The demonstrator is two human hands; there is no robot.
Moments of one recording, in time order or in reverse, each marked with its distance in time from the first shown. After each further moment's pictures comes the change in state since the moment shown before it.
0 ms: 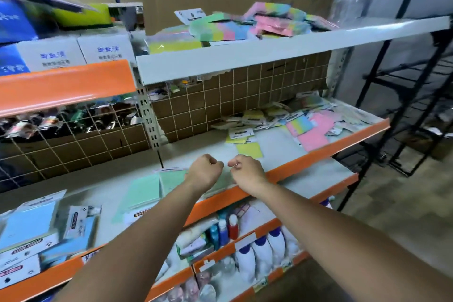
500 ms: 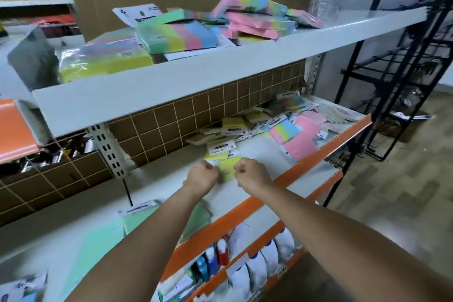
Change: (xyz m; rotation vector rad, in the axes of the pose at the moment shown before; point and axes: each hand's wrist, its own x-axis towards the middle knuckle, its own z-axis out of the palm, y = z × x) left_hand 0.099 0.024 0.046 0.009 -0.149 0.012; right_hand 0.076 0.040 -0.033 0.038 0.074 0.167
